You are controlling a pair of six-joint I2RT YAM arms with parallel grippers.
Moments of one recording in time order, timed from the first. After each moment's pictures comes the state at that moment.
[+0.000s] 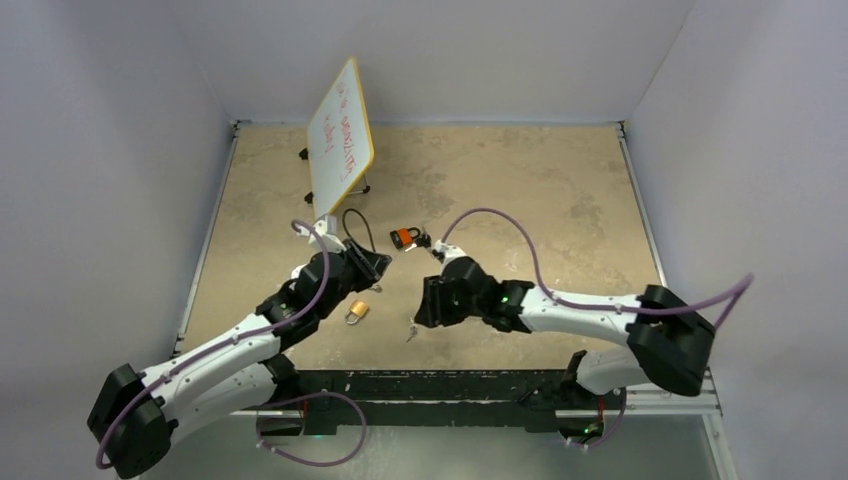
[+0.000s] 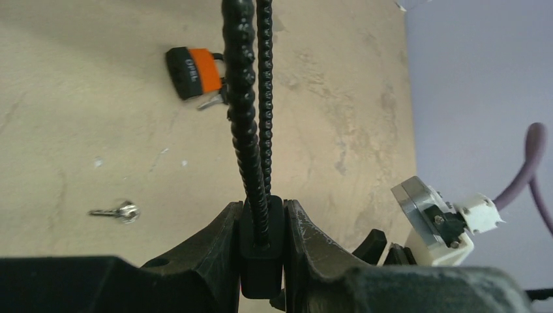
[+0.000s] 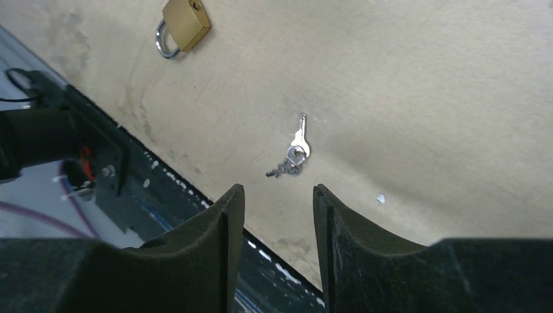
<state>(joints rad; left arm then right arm) -0.75 0.87 0.44 0.06 -0.28 -1.00 1.00 1.33 0.64 -0.07 -0.07 0.78</state>
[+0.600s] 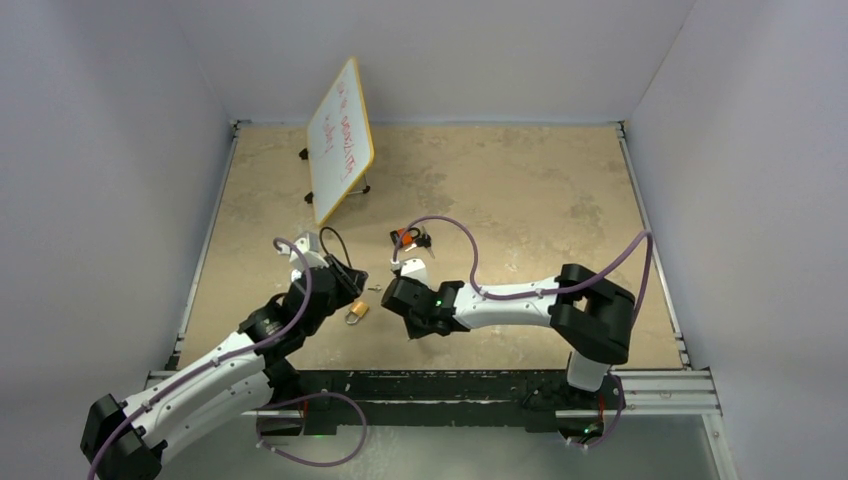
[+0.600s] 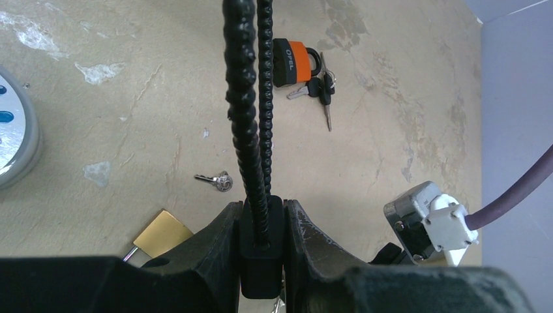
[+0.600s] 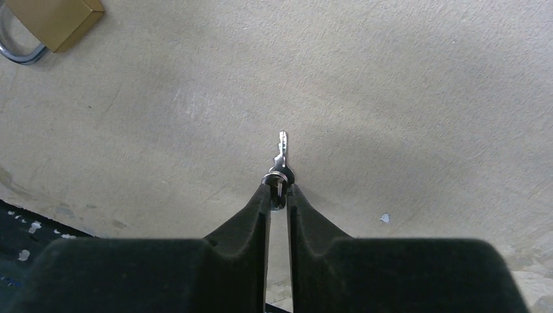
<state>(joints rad) -0.75 0.66 0.37 -0.23 -0.42 -1.01 1.22 1.74 1.03 -0.43 0.28 0.79</state>
